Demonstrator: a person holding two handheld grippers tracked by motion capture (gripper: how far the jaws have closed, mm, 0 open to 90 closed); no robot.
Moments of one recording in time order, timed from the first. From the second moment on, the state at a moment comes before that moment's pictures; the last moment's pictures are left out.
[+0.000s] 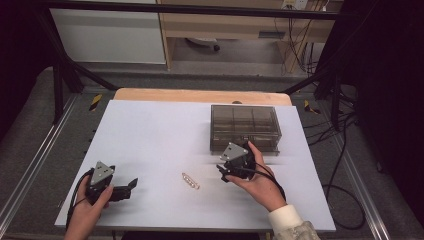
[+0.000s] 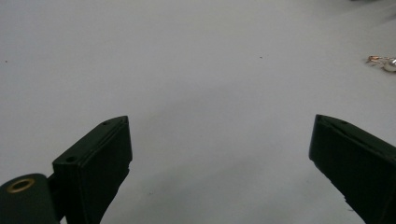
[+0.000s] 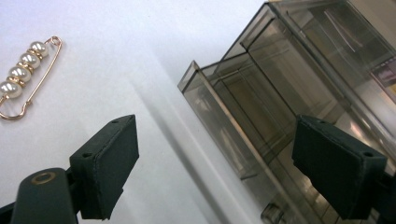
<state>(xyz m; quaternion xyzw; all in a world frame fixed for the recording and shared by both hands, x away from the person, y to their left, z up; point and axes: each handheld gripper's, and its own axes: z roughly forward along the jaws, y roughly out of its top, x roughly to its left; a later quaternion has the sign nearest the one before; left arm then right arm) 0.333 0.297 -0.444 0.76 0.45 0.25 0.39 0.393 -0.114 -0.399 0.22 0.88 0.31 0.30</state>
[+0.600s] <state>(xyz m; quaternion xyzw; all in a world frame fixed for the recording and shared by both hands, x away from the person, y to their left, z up) 0.333 0.297 -0.444 0.76 0.45 0.25 0.39 0.419 -0.103 -0.388 0.17 0.91 0.28 0.26</state>
